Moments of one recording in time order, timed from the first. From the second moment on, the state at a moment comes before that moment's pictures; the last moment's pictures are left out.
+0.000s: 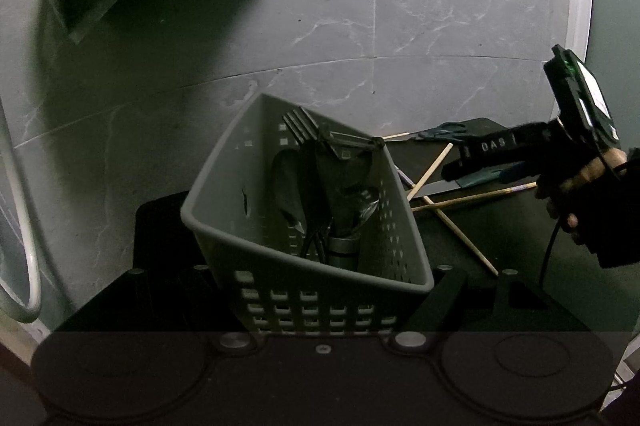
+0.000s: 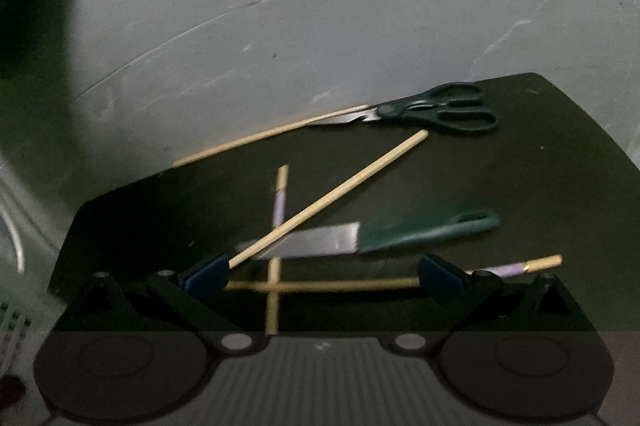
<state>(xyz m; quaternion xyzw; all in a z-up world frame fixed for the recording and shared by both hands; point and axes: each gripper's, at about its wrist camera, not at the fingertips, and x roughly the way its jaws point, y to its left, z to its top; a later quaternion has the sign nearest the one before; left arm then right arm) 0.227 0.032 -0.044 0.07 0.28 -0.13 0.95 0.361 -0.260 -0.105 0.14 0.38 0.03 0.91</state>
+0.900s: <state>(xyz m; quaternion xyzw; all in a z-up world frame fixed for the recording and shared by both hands) 0.228 0.025 -0.041 0.06 0.29 -0.11 0.95 0.415 -0.266 -0.125 0.06 0.37 -0.06 0.93</state>
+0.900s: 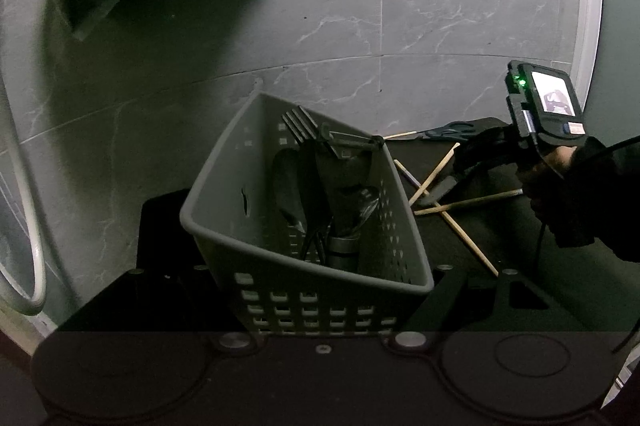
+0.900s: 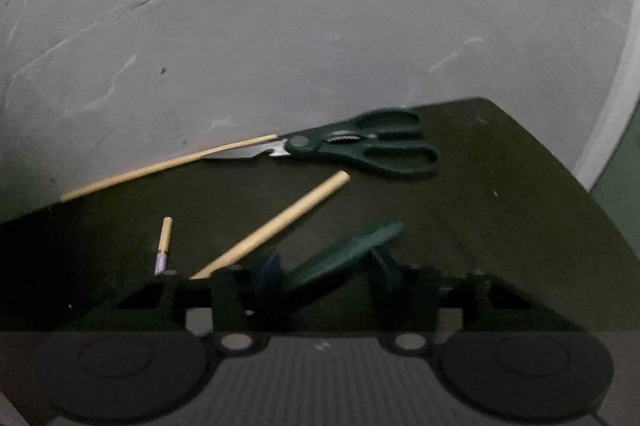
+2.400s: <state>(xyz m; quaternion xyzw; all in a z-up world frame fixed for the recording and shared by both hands) 0.227 0.031 -0.045 0.07 0.28 -0.13 0.95 0.372 -0.309 -0.074 0.24 0.24 0.06 0.94</state>
